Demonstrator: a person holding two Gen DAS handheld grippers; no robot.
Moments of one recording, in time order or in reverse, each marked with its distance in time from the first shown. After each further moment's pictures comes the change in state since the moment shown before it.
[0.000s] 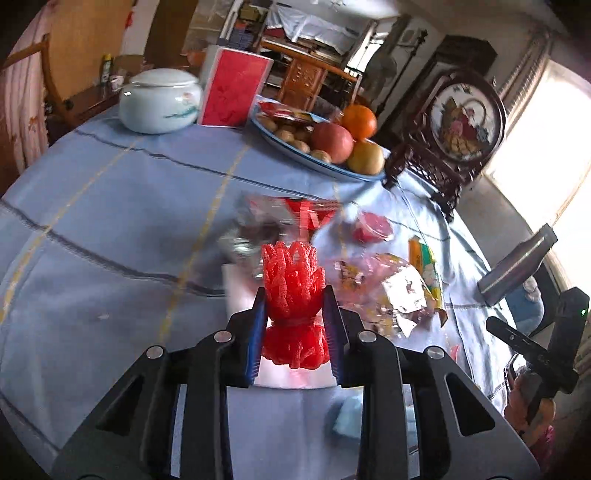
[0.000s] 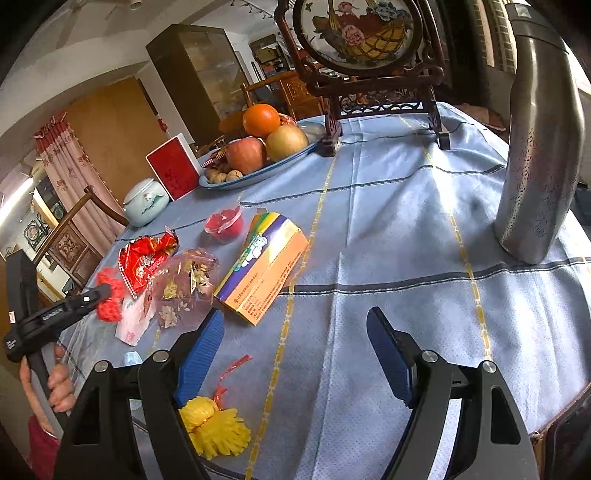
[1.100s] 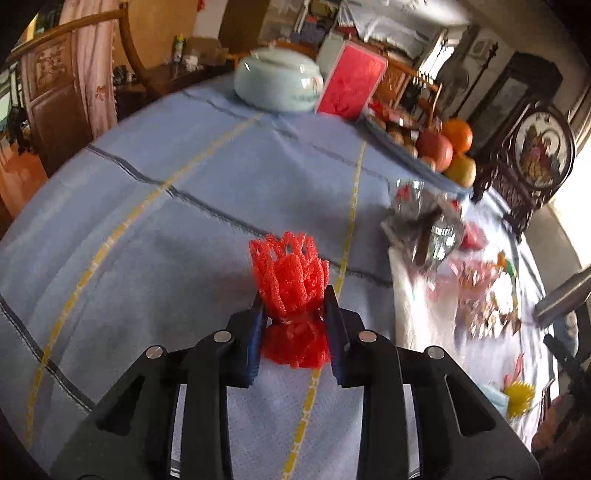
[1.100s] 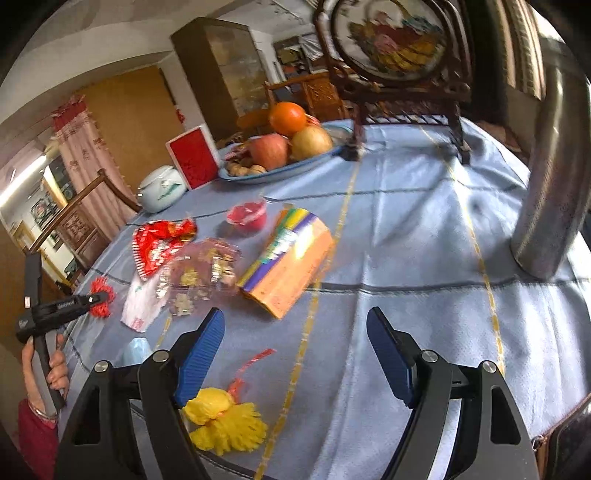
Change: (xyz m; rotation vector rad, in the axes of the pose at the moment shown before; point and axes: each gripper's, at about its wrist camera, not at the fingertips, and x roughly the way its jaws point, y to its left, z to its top) left arm -0.028 0.079 -0.016 -0.131 -0.004 0.235; right arm -0.003 0.029 -0.005 -0.103 -0.022 0.062
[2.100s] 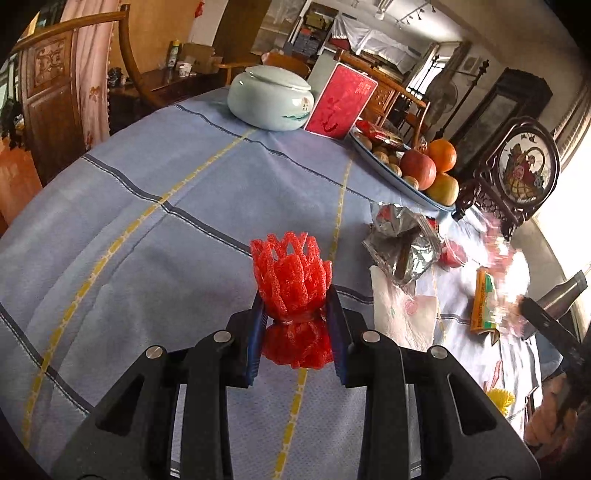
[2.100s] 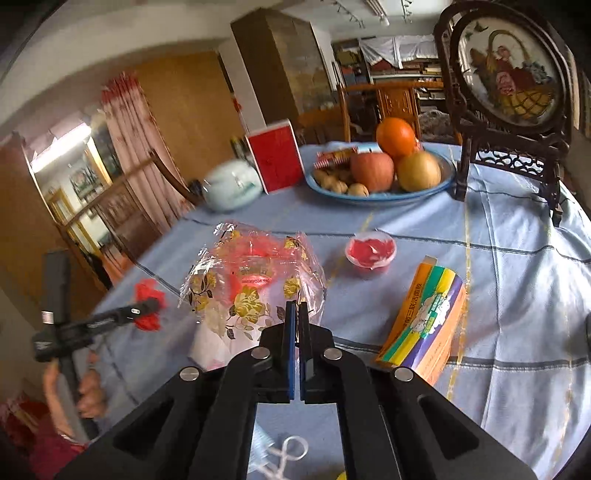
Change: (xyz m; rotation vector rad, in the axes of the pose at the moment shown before) left arm -0.008 0.001 0.007 -0.022 -0.023 -0.068; right arm 0.022 0.092 0.038 -0.122 -0.011 0.128
